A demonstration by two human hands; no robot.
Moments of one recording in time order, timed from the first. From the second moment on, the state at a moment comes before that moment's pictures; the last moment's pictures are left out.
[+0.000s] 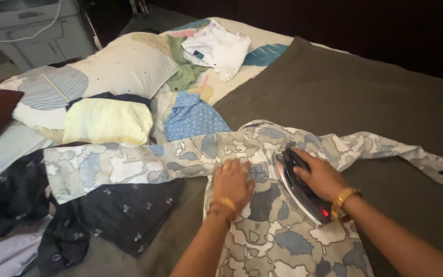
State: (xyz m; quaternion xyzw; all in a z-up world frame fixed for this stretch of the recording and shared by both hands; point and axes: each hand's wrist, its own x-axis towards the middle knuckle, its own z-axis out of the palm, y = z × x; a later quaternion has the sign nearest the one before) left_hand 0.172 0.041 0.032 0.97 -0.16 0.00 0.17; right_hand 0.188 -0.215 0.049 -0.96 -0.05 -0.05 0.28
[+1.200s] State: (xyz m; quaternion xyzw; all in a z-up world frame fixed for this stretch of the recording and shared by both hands) left_hand 0.305 0.192 -0.010 0.93 0.10 0.33 0.09; right_hand 0.221 -0.102 0.086 -0.90 -0.31 0.11 0.30
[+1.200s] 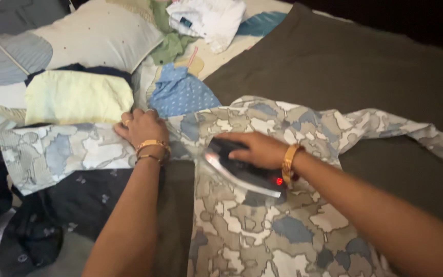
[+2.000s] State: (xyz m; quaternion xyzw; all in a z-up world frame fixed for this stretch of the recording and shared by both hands) left_hand 0.408 0.009 0.018 0.99 0.02 0.06 0.10; right_hand 0.175 -0.202 0.109 -0.91 -0.05 0.16 0.38
